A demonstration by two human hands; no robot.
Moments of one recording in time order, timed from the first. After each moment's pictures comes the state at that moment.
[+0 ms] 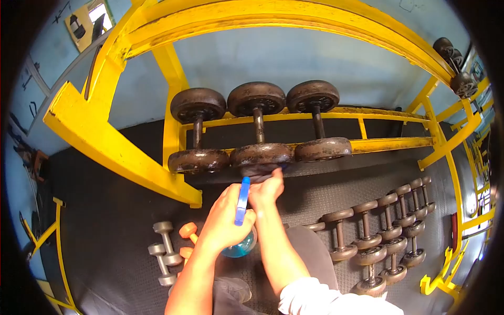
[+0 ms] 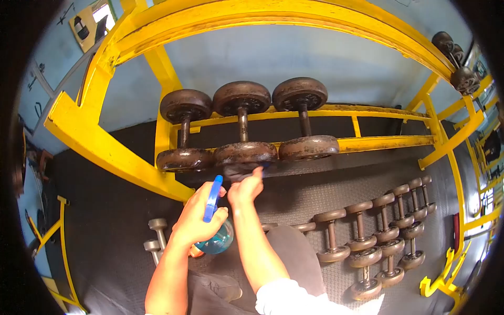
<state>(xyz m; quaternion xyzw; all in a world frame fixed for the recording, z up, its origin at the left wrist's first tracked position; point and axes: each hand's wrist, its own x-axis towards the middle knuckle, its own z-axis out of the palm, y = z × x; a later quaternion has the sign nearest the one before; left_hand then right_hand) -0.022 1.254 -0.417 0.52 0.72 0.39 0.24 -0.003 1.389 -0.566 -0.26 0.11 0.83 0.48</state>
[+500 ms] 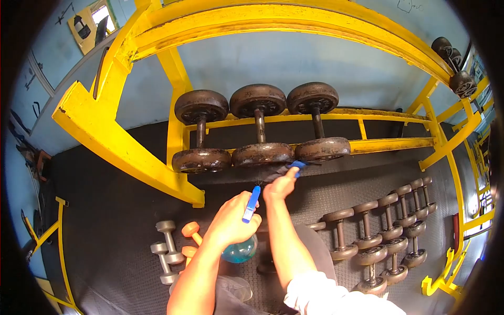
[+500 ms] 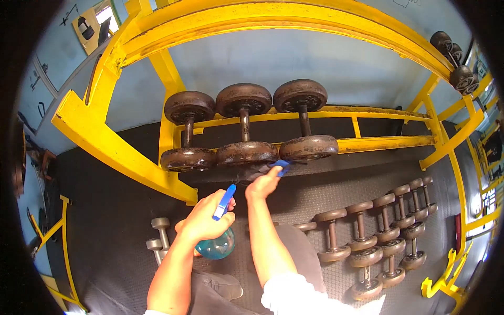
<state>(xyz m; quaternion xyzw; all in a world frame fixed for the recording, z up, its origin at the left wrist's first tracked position) -0.015 1.253 -0.427 0.51 0.75 0.30 0.31 0.012 1.401 -0.580 -0.46 -0.08 0.61 0.64</state>
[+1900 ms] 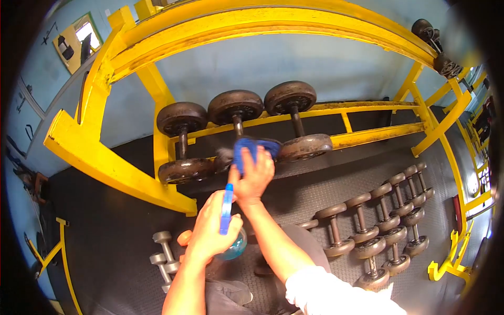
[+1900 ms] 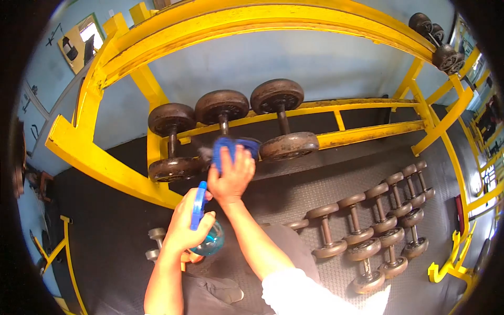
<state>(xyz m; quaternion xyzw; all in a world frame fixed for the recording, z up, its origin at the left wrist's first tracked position) -0.002 1.249 -0.400 0.56 0.70 0.39 0.20 0.023 1.388 -0.526 -0.45 -0.70 0.05 0.56</state>
